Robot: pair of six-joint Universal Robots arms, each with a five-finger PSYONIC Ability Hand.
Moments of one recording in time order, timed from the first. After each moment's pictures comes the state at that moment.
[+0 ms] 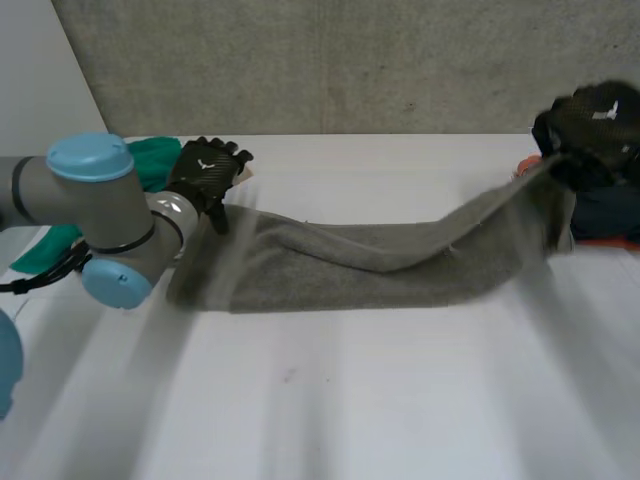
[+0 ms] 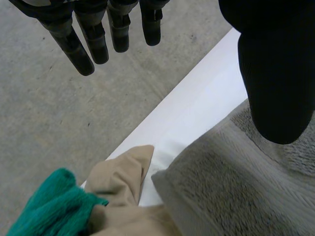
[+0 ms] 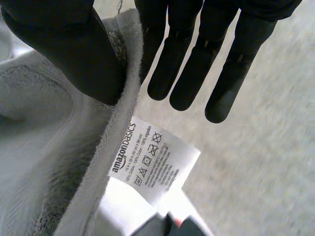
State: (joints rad) left arm 4.36 -2.39 -0.98 3.26 -1.41 3.61; right arm 1.54 -1.43 1.45 0.02 0.95 2.59; left_hand 0.19 0.21 0.21 0.20 0.05; right_hand 1.14 1.18 1.19 1.20 0.99
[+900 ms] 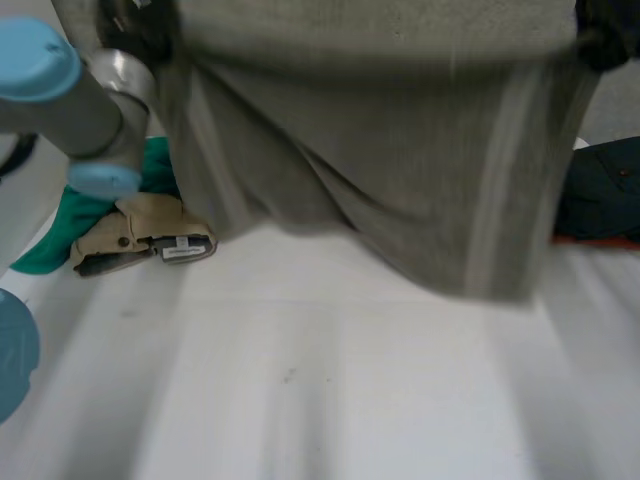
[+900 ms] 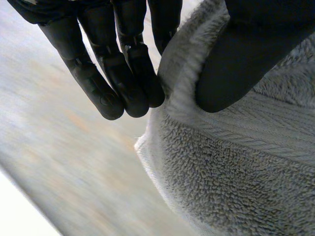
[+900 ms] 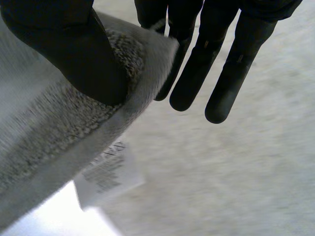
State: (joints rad) left arm 4.40 -2.44 -0.47 3.42 -1.55 3.68; right arm 1.64 -1.04 0.76 0.06 1.27 2.73; left_hand 1.18 1.20 1.19 1.20 0.98; right_hand 1.14 1.18 1.19 1.20 0.99
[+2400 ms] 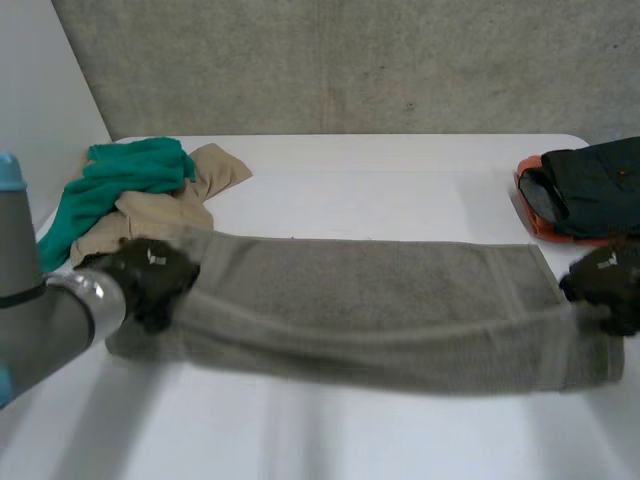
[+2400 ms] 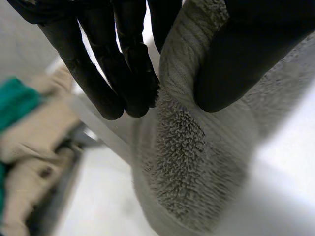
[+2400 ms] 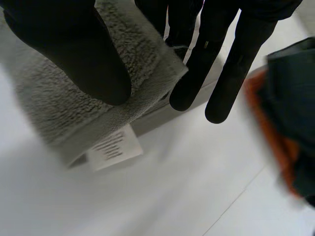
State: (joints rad) left arm 4.44 -1.85 -1.60 2.90 -1.42 3.81; right arm 1.46 -1.24 1.49 0.53 1.21 2.08; left_hand 1.18 1.20 1.19 1.20 0.98; right_hand 1.14 1.18 1.19 1.20 1.01
